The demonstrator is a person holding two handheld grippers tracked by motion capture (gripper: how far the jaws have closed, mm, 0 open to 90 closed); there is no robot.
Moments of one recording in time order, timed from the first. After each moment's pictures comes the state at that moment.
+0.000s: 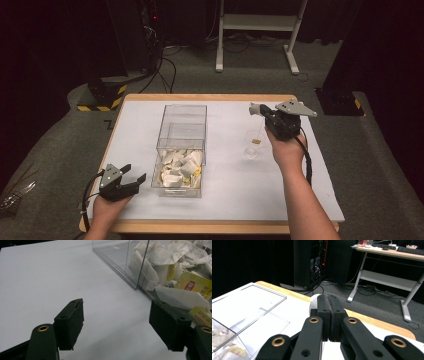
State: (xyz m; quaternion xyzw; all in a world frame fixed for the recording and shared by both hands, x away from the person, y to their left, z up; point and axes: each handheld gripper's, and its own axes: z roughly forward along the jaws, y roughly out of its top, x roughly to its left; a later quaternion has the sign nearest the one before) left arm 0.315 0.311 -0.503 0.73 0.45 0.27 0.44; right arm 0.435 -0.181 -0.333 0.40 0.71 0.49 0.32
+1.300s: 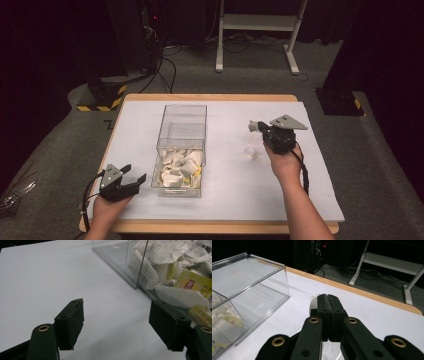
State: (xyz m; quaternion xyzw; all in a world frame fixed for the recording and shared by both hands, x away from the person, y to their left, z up) left arm 0.314 0.310 -0.503 0.73 0.45 0.28 0.43; right arm 0.427 -0.183 -0.380 0.42 0.74 0.45 0.29
